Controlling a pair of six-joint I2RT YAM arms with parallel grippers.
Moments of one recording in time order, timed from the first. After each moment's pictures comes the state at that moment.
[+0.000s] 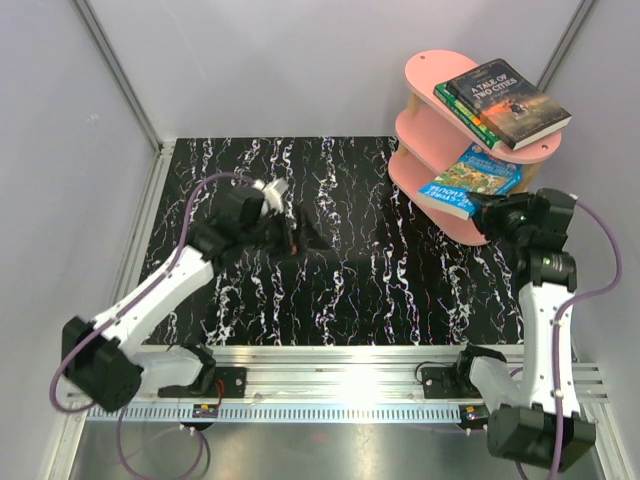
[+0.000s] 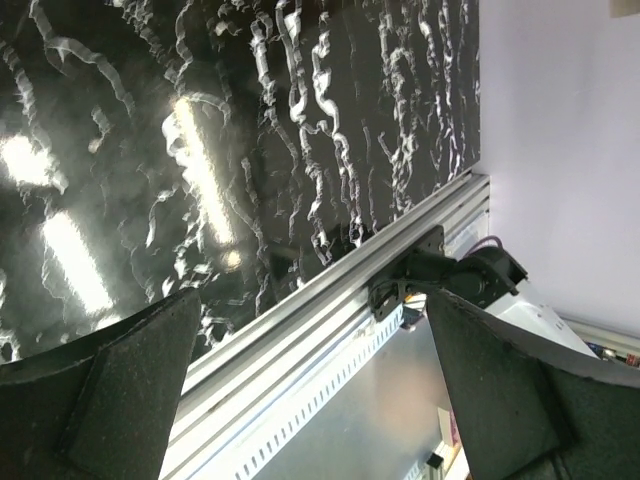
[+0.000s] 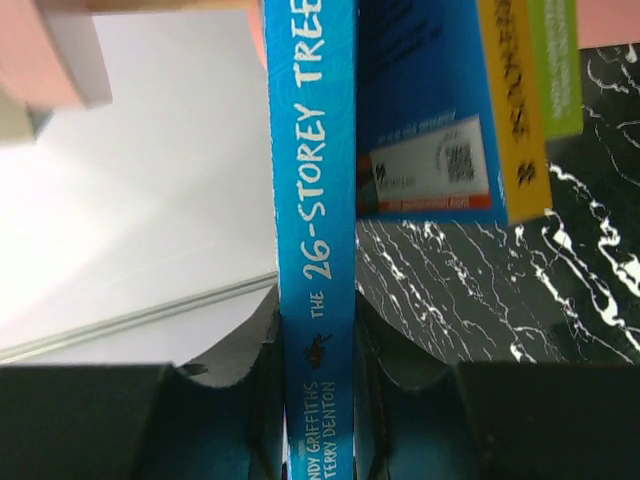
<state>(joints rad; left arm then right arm) -0.54 1.17 0.97 -0.46 0.45 -0.77 -0.21 0.89 0.98 -0.51 -0.28 1.30</state>
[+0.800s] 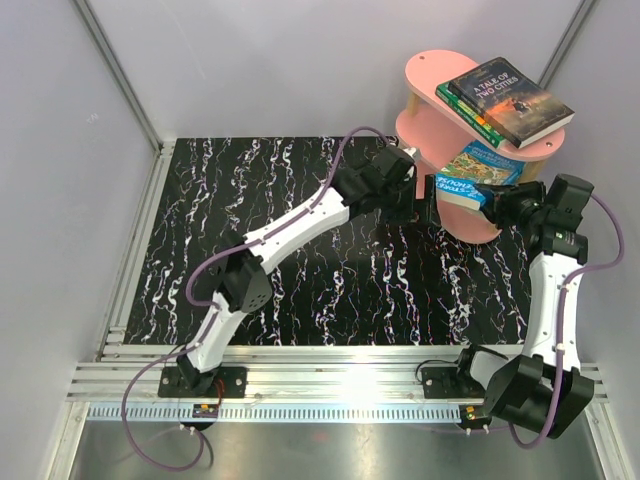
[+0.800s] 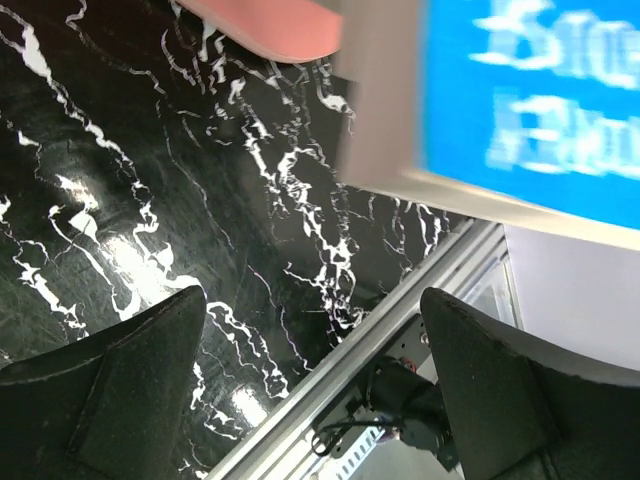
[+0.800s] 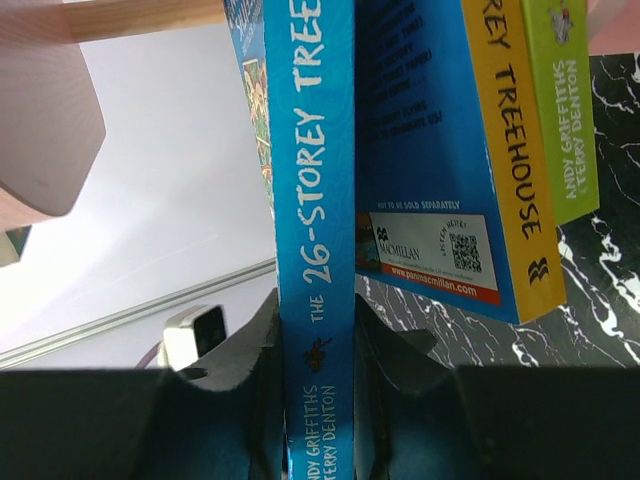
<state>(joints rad) -0.92 2.21 2.27 -0.74 0.20 -0.74 -0.37 1.09 1.06 -0.48 -0.52 1.23</state>
